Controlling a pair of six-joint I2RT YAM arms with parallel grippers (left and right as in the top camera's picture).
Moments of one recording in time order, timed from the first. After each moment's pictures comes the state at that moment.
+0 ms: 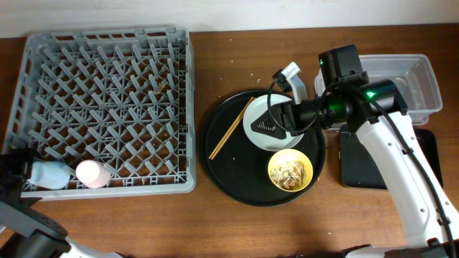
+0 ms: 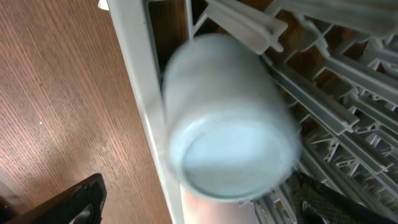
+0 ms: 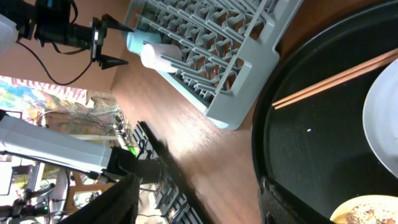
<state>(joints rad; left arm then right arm) 0.92 1.88 1.54 -1.25 0.25 -0.58 0.23 1.53 1.53 -1.14 -0.89 0.00</state>
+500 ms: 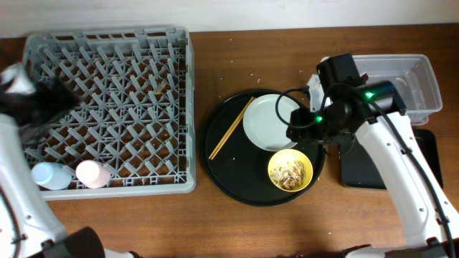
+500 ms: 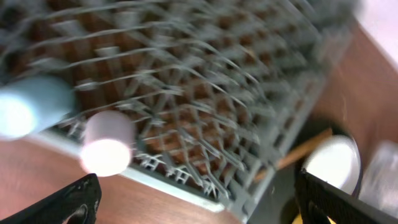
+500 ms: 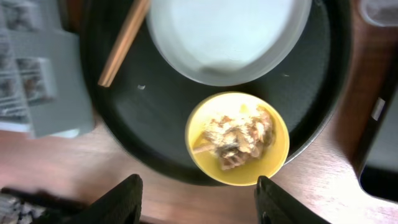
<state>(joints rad) 0.39 1.66 1.99 -1.52 0.25 -0.22 0.23 1.53 1.49 -1.30 -0.23 0.29</state>
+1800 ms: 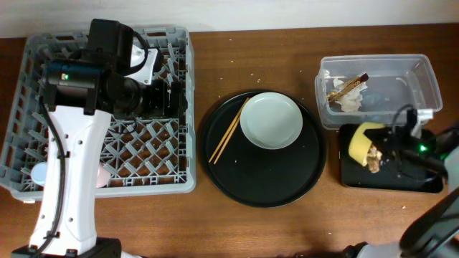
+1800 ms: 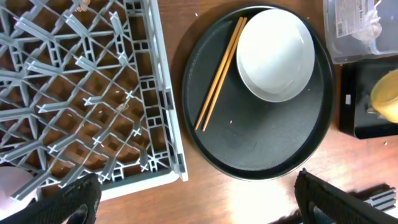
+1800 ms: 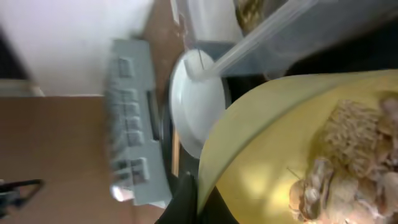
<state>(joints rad) -0.16 1.65 1.99 -1.51 0.25 -0.11 -0.72 1.64 1.06 -0.93 -1.09 -0.12</state>
